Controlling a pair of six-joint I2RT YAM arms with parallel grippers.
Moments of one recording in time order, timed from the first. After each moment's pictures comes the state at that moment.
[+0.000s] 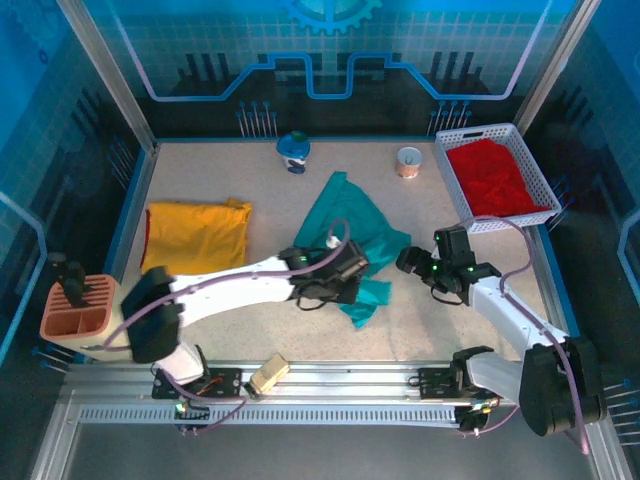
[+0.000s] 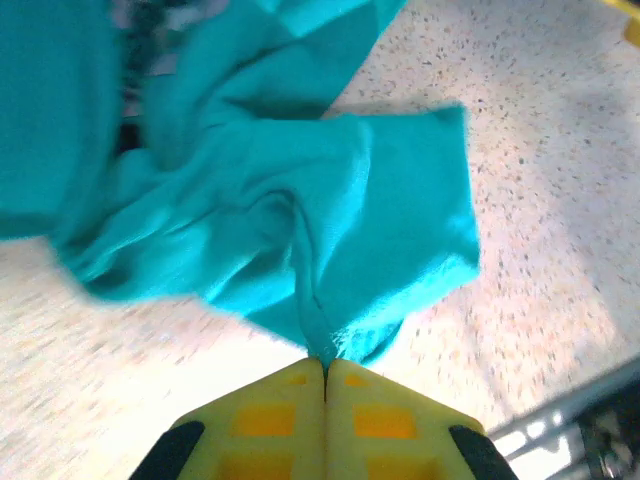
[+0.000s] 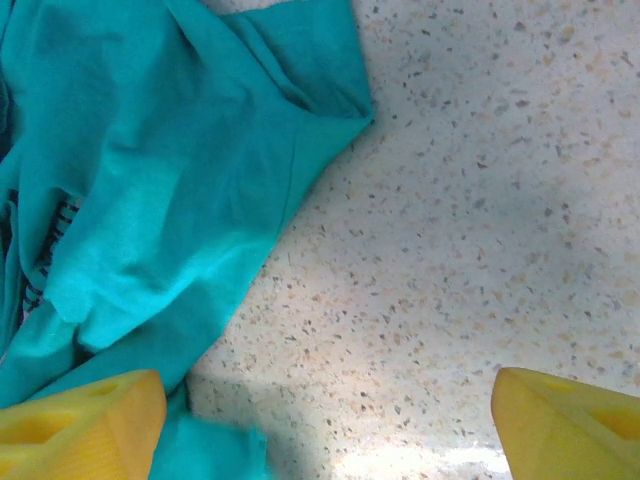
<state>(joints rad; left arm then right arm) -1.04 1.54 1.21 -0.75 -0.11 -0.84 0.20 1.12 0.57 -0.40 -0.16 0.66</state>
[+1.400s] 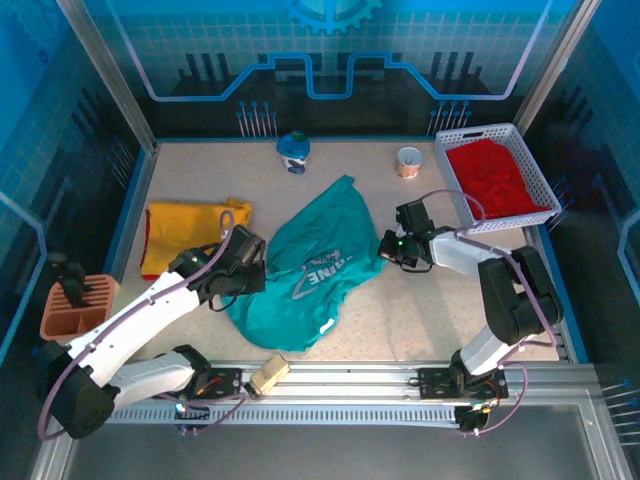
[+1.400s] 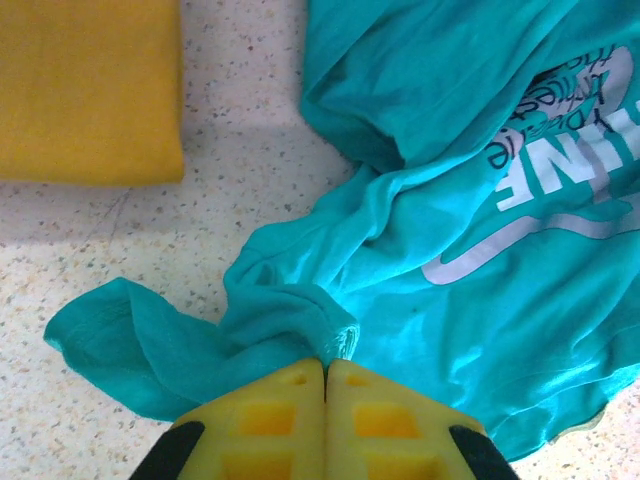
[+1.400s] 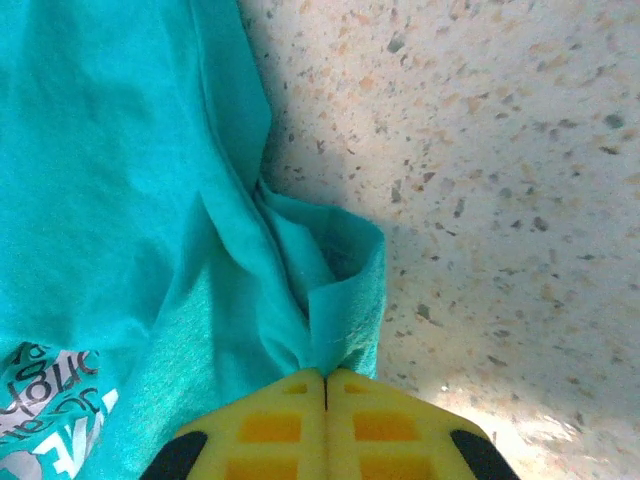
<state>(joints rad) -0.59 1.07 0.88 -0.95 -0.12 -0.71 0.32 1.59 0.84 -0.29 -0.20 0.67</state>
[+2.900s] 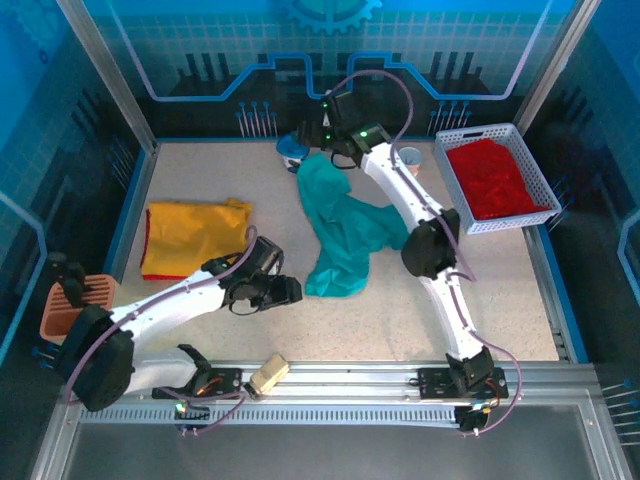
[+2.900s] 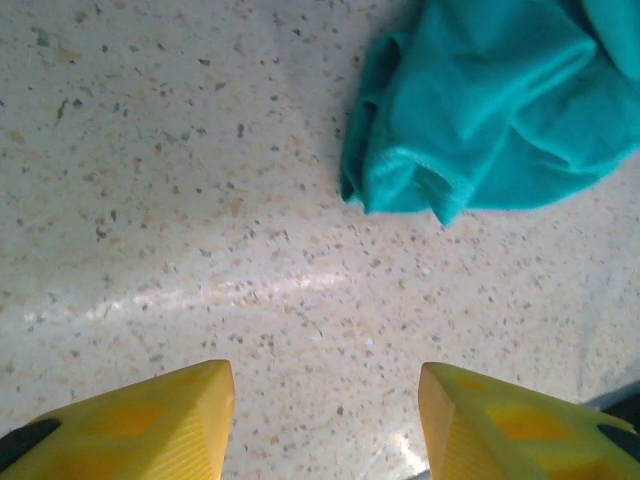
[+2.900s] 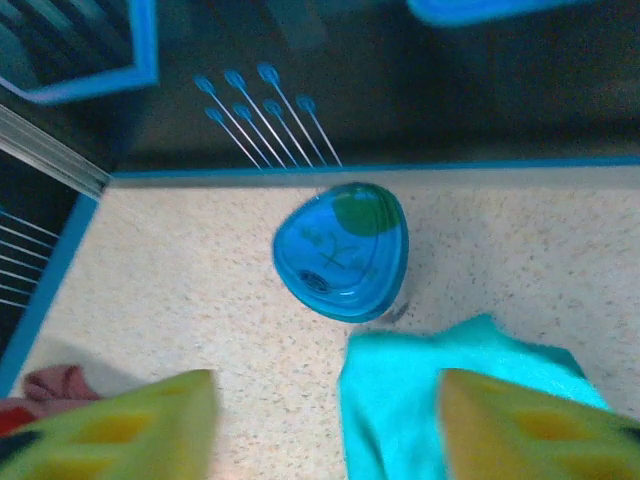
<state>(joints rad) -0.64 1.22 0.69 -0.59 0.23 -0.85 0.51 2.49 2.65 -0.83 -0.01 0.47</state>
